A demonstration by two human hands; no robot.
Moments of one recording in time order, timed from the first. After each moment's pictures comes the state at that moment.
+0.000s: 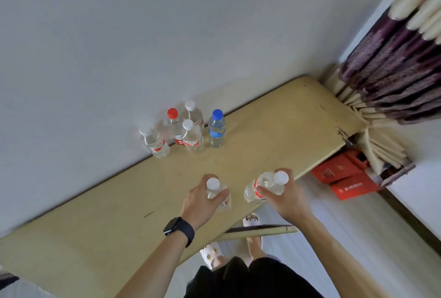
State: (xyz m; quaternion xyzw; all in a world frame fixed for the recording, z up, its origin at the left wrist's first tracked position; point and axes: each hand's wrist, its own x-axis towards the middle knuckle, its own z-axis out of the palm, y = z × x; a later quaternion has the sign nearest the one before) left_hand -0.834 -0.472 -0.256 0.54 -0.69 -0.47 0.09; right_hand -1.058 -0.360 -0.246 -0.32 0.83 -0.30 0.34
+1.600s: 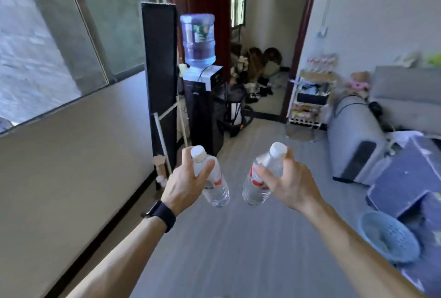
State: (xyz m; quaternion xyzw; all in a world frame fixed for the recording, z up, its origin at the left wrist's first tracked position) left_hand -1.118 0.524 -0.040 -0.51 -0.73 -0.42 -0.14; right_hand -0.879 0.611 -0.015 0.49 0.79 -0.21 -0.31
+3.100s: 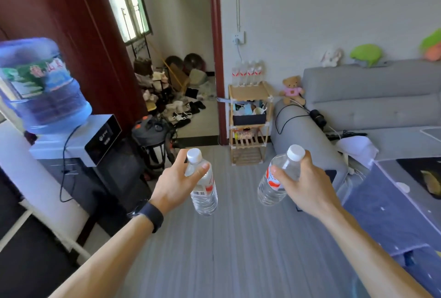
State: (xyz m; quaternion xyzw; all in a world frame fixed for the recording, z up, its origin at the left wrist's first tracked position) left_hand -1.095 1.270 -0.014 -0.64 -0.63 -0.33 -0.29; right_hand -0.790 1.263 -0.026 0.66 0.65 -0.14 -0.35
